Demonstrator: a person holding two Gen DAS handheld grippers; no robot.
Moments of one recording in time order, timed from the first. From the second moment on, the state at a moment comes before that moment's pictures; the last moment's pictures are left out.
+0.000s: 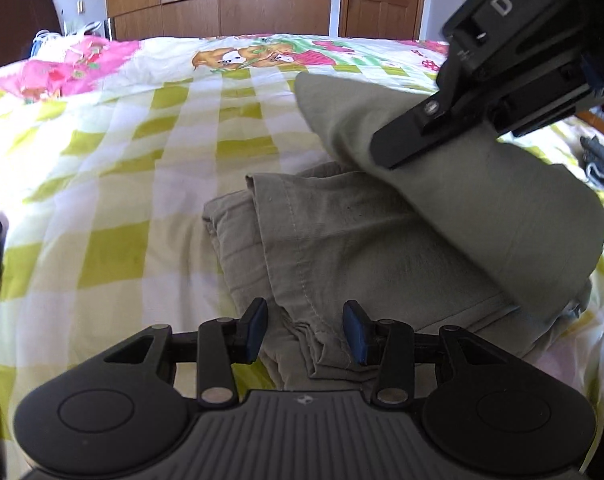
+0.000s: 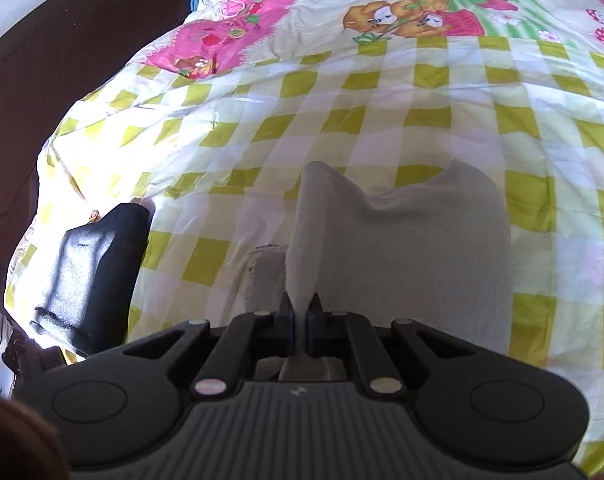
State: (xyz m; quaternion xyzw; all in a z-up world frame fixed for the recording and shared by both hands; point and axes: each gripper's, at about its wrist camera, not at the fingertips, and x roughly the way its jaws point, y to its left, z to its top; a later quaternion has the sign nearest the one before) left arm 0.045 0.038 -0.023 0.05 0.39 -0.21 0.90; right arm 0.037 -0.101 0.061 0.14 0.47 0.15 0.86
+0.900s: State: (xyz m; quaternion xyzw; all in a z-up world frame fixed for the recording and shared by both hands) left arm -0.012 0.106 -0.001 -0.01 0.37 -0.20 0.91; right arm 0.015 -0.091 0.045 0.10 0.50 0.18 0.84
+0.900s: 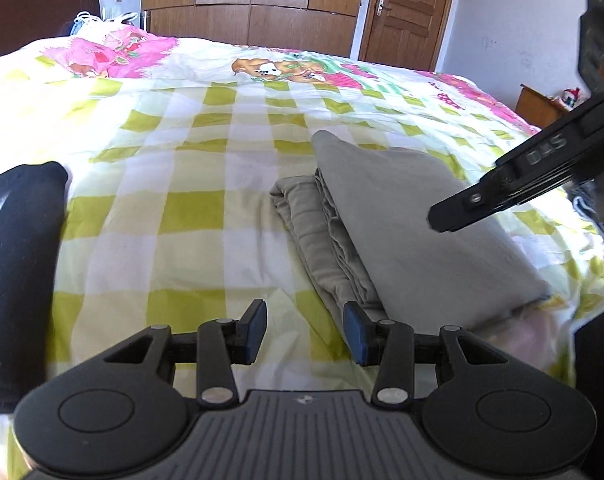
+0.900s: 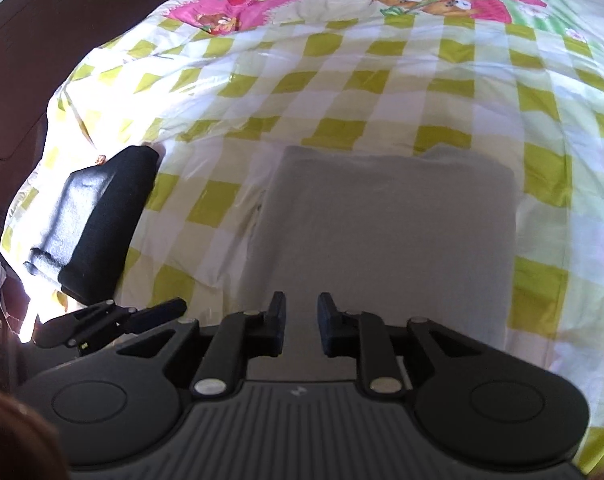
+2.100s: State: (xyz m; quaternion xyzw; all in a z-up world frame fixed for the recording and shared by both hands) left arm 0.022 0.068 -0.014 0.00 0.39 -0.24 0.89; right arm 0.060 0.001 0.050 -0.03 0.43 0.22 0.87
